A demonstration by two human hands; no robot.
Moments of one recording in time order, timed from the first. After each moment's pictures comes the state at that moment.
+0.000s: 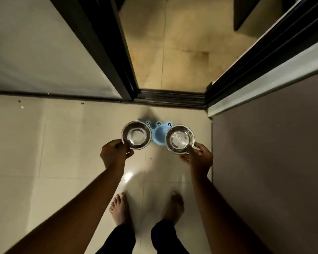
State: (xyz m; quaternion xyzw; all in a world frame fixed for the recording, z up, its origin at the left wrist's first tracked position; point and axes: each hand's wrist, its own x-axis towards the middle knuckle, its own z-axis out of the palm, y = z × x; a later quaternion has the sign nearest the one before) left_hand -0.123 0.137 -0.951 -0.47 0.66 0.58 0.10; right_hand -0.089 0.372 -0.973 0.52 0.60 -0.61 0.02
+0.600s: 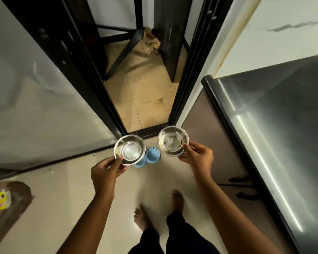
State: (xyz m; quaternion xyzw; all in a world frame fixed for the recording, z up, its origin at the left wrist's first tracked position) left_hand -0.064 0.096 -0.515 -0.26 0.70 0.66 0.10; right_hand -0.006 0.350 -0.530 0.46 0.57 -0.67 -0.11
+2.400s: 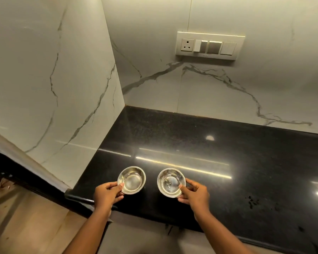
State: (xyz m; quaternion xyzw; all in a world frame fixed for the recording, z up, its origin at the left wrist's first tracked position) left_hand -0.117 0.514 -0.458 0.17 0.74 0.48 0.44; right_hand 0.178 0.545 -0.470 0.64 0.33 -0.55 -0.42
